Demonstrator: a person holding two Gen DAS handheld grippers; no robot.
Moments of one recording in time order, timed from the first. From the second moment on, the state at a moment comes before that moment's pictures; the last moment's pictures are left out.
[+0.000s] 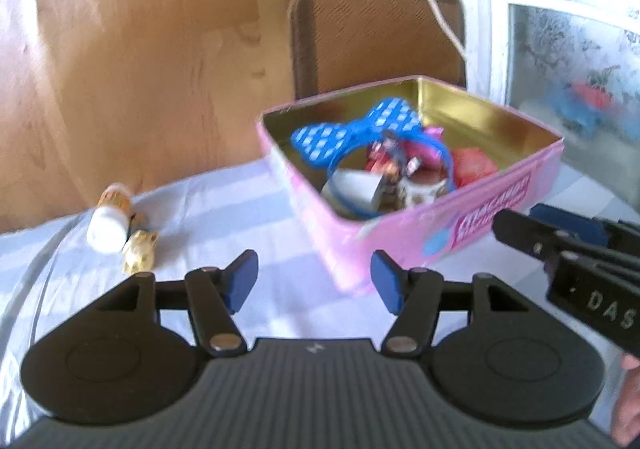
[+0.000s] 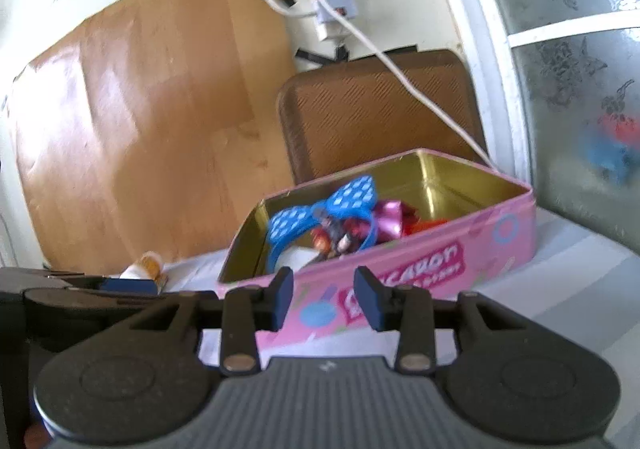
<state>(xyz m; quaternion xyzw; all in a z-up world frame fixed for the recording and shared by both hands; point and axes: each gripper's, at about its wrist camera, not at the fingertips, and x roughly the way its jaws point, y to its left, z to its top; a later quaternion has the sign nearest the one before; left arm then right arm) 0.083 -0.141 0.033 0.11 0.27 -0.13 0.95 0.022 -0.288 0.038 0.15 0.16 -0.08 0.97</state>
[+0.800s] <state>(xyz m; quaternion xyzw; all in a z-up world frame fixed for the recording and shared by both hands) 0.073 -0.078 -0.002 0.08 0.30 -0.10 0.95 0.023 -0.232 0.036 0.13 0.20 -0.07 0.97</state>
